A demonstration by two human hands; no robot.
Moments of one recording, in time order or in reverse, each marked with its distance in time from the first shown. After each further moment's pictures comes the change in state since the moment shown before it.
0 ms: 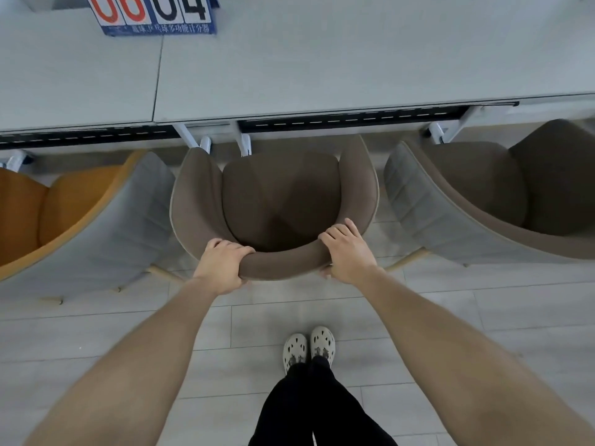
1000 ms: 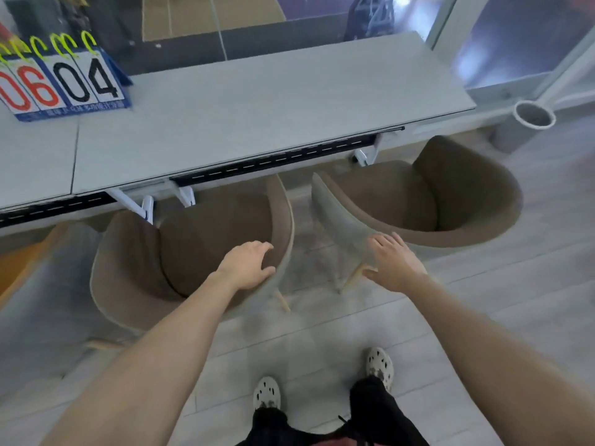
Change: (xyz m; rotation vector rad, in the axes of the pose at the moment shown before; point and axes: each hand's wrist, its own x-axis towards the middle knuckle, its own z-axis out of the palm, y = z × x) left_hand 0.094 0.209 -0.120 -0.114 -0.002 0.162; right_hand -0.168 0.212 -0.051 0.011 0.085 0.339
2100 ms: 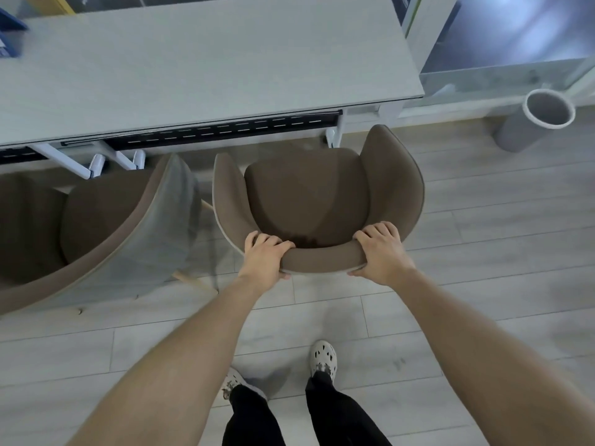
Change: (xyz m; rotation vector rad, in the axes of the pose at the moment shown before) left_hand 0.215 0.370 0.109 -0.009 0.097 -0.094; right_hand 0.026 0.382 0.031 -0.050 -0.012 -0.154
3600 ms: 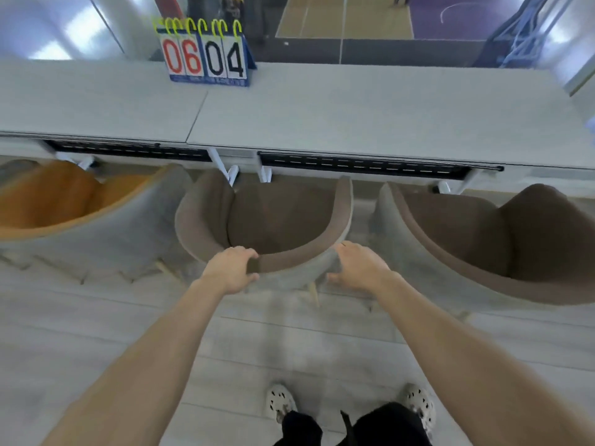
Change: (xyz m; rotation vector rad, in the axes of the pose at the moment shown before) left_hand -0.317 -0.449 -0.117 -0.122 -0.031 -0.378; right_hand 0.091 -0.525 -0.109 0.112 -0.210 -0.201
